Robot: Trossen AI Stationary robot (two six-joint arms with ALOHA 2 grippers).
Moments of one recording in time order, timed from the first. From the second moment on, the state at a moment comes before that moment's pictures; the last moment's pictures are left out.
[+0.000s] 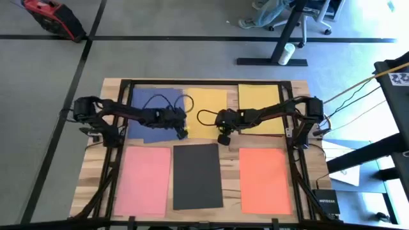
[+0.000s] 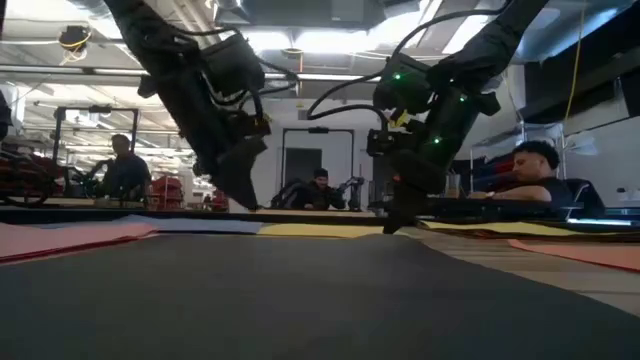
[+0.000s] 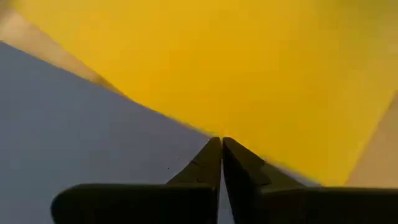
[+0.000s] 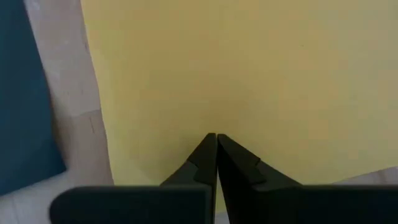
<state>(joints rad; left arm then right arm) 0.17 1.60 0.71 -0.12 -0.28 -0.31 -0.17 1.78 0.88 -0.17 0.04 0.10</state>
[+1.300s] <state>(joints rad) 0.08 1.56 0.71 -0.28 -0.22 -0.38 -0.17 1.78 0.89 -0.18 0.04 0.10</state>
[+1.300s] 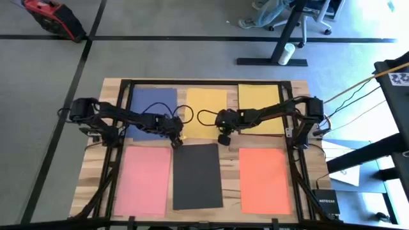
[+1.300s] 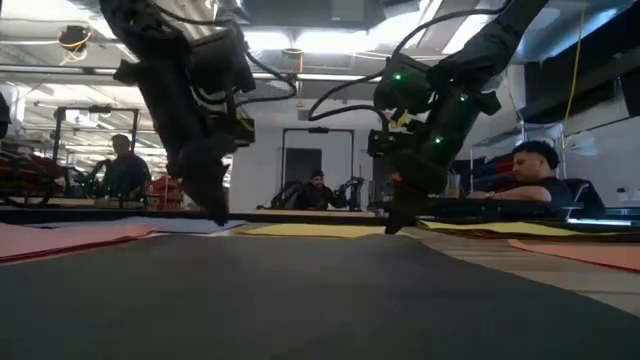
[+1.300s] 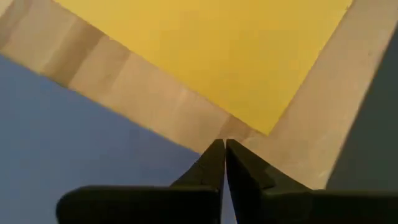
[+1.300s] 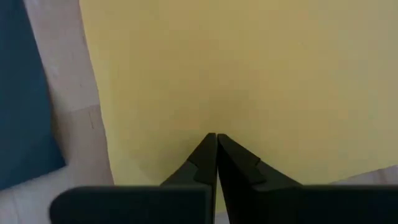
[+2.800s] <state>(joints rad) 0.33 1.64 0.72 -0.12 -0.41 -0.44 -0.17 1.78 0.88 -0.18 0.04 0.09</state>
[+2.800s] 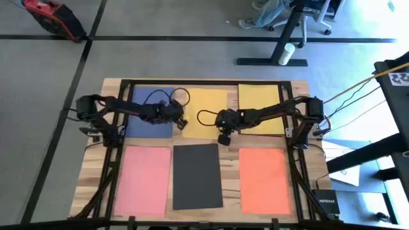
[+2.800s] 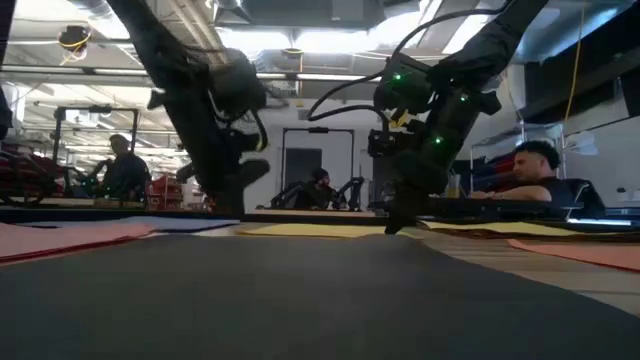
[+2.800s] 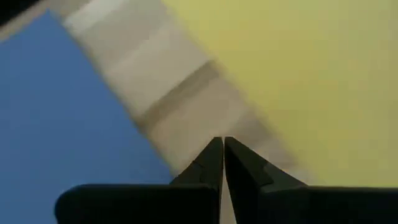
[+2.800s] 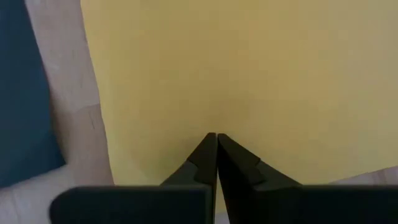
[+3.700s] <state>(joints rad) 0.37 1.64 0.72 -0.22 -0.46 -0.42 -0.17 1.78 0.88 -0.19 0.04 0.08</state>
